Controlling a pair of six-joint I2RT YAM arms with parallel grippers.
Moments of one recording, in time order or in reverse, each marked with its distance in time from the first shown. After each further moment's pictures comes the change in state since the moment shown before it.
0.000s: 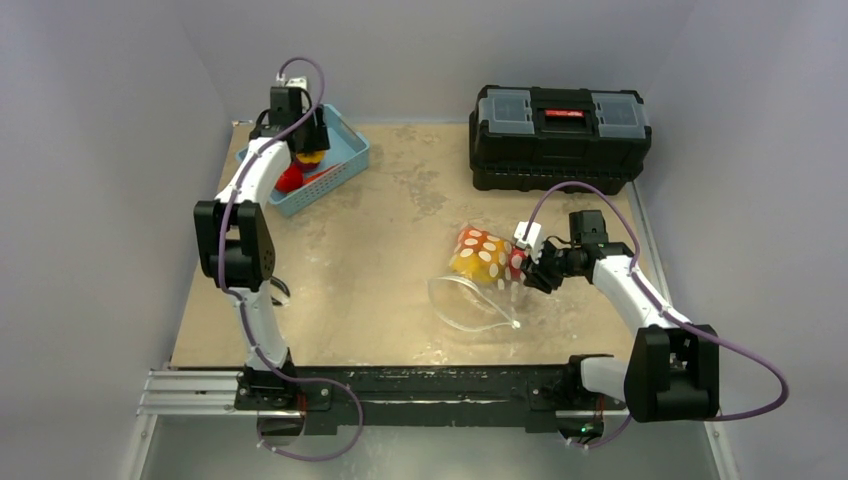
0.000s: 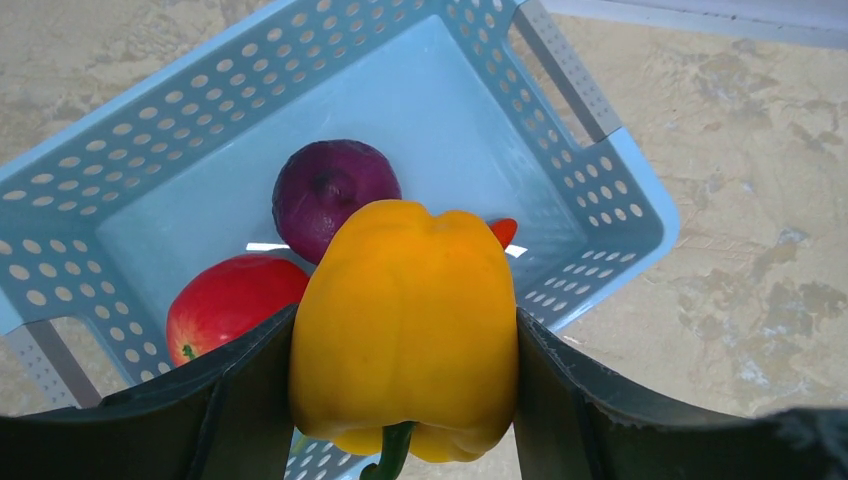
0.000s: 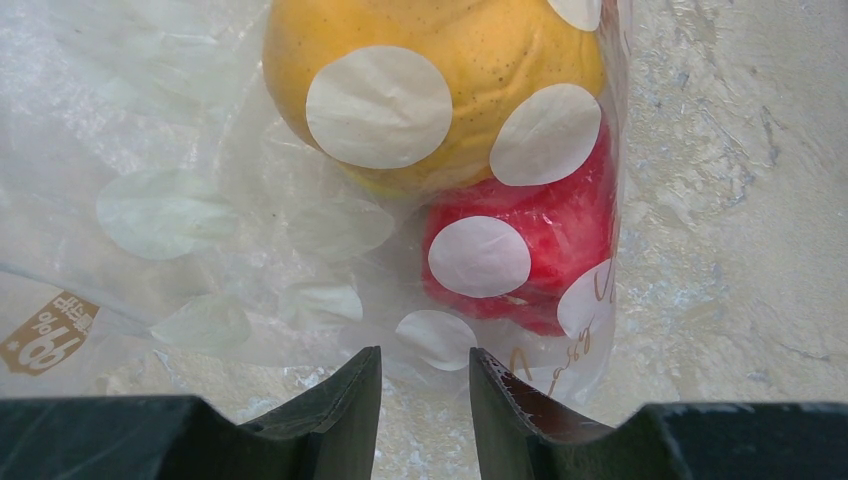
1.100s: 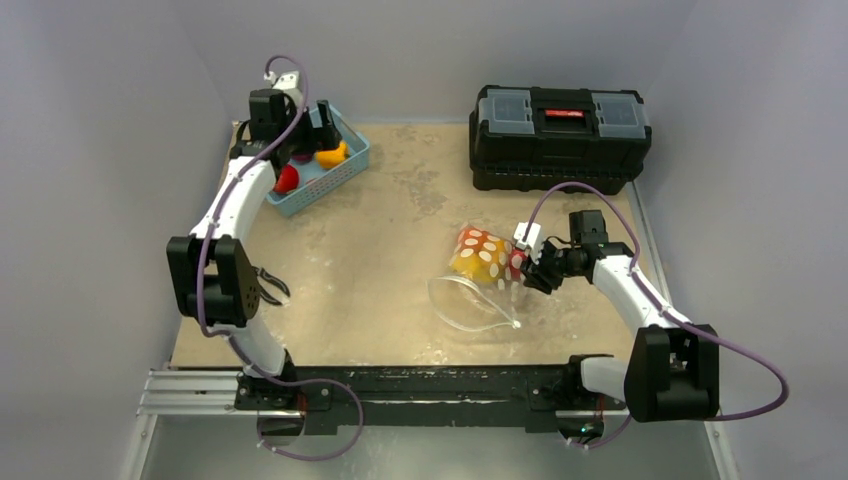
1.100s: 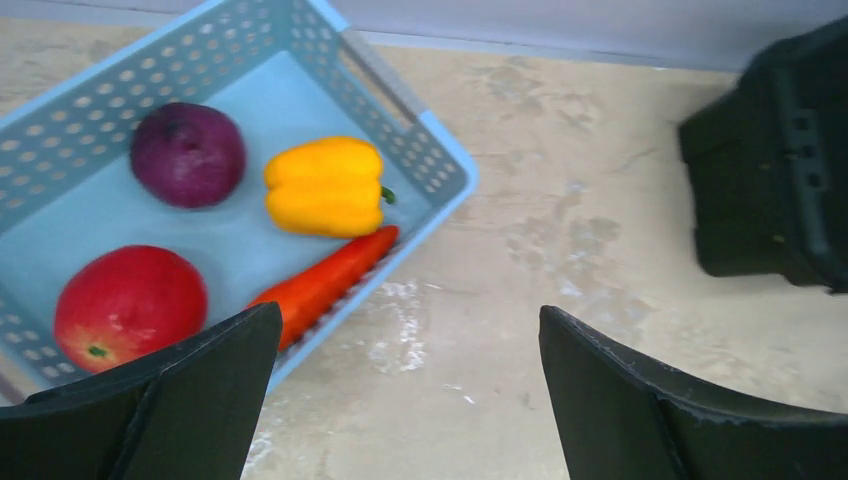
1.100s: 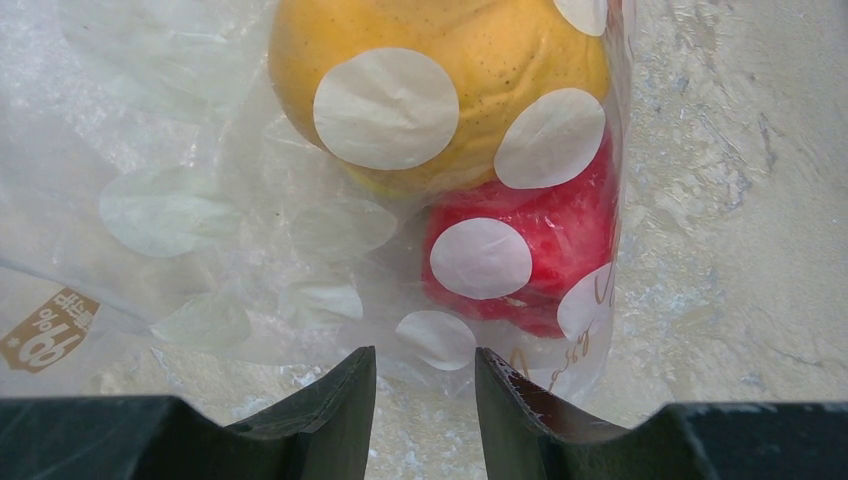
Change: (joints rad) left arm 0.004 -0.228 -0.179 0.059 0.205 -0.040; right arm 0.000 0.001 0.000 0.000 -0.001 -0.019
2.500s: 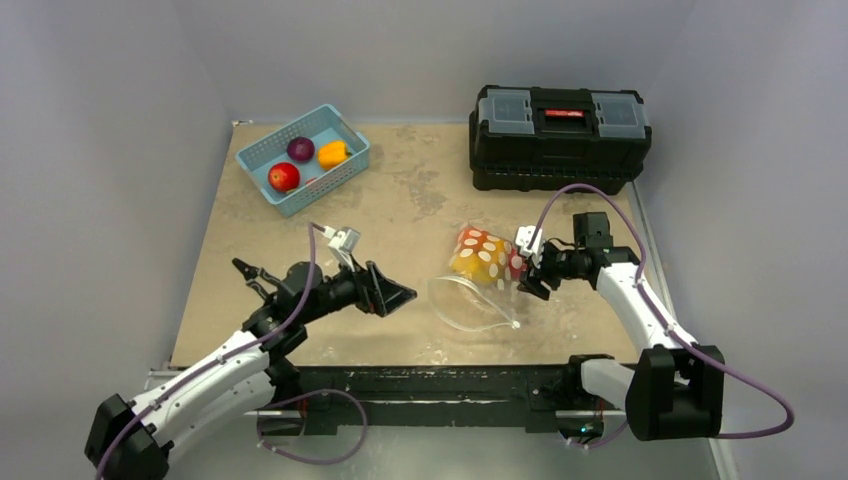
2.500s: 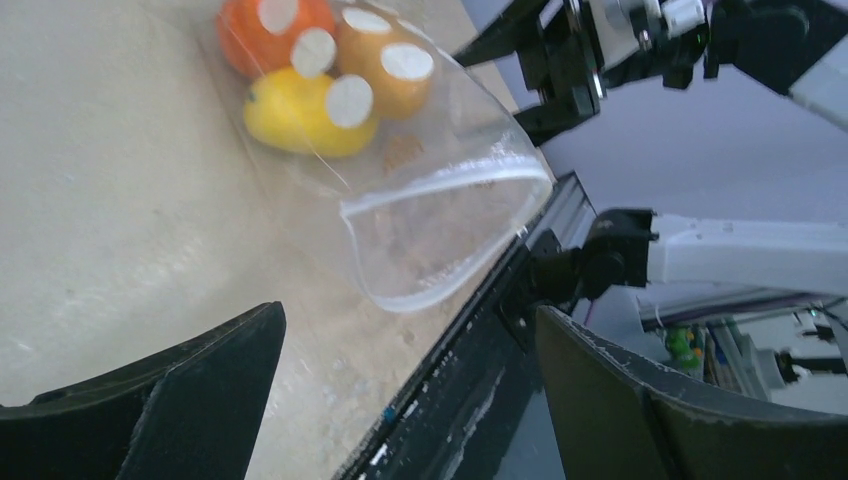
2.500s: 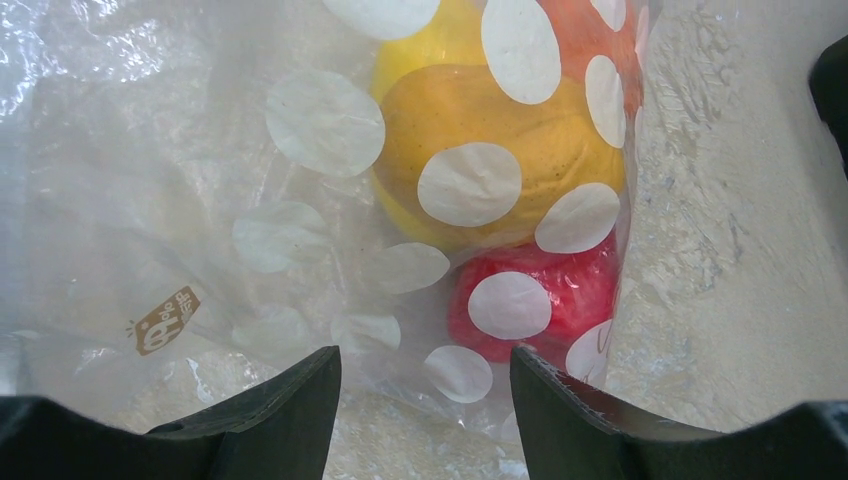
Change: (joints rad) left arm -0.595 -1.078 -1.207 0.462 0.215 -0.547; right arm 0.000 -0.085 0.000 -0.044 -0.119 -0.096
